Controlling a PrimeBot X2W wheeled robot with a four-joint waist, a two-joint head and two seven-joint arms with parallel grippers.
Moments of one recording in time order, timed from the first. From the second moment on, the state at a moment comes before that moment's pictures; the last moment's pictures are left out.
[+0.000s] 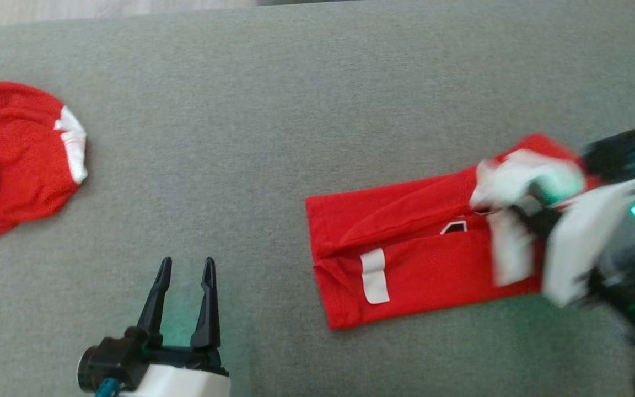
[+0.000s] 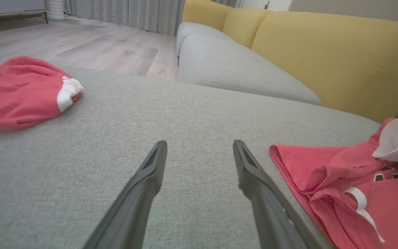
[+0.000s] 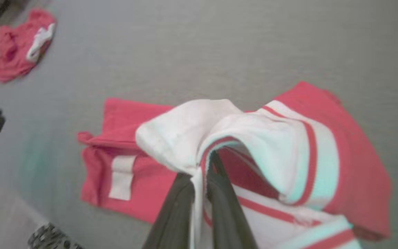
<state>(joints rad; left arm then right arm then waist) 0.06 0.05 -0.20 0.13 -0.27 -0.07 -0.25 -0.18 -0.30 0.07 -0.29 0.56 0.13 1.05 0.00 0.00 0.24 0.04</state>
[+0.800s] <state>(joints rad) 0.07 0.05 -0.26 0.17 -0.31 -0.05 -0.25 -0.26 -0.14 0.37 -0.05 0.53 0.13 0.96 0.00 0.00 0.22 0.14</state>
